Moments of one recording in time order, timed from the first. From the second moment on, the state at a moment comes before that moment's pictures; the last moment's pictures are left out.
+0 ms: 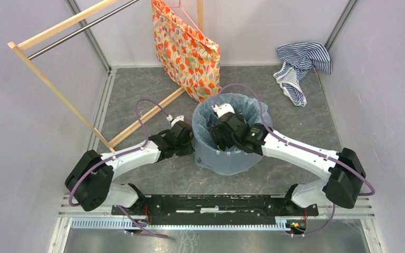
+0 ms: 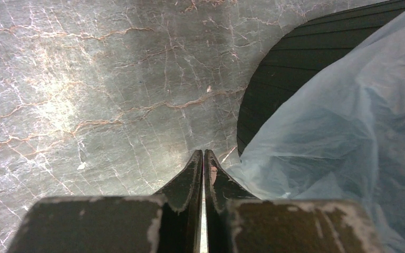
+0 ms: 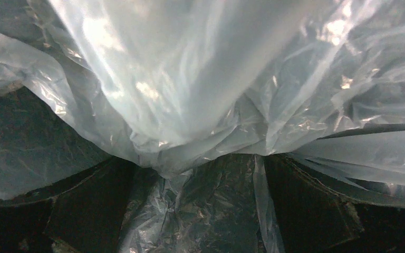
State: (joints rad) left arm -0.74 1.35 0.69 -0.27 -0.15 -0.83; right arm 0.94 1.39 1.09 -0.61 0.42 0.29
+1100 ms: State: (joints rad) left arm -0.74 1.38 0.70 -0.28 -0.16 -0.83; right arm 0.88 1.50 1.15 -0.70 0.24 0.22
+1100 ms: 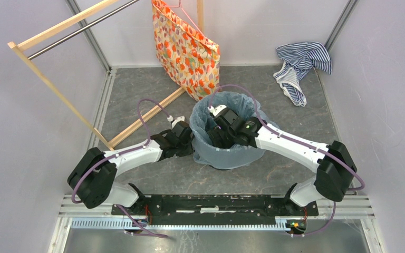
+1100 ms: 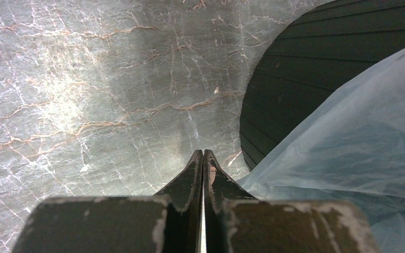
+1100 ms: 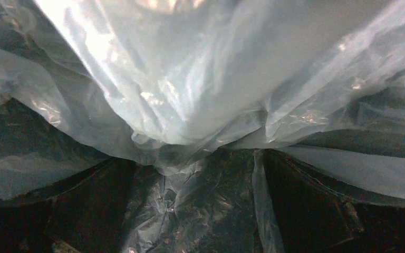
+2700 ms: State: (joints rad) left arm -0.74 1.36 0.71 -0.31 -0.16 -0.81; right arm 0.85 1.67 1.11 -0.57 0.31 0.15
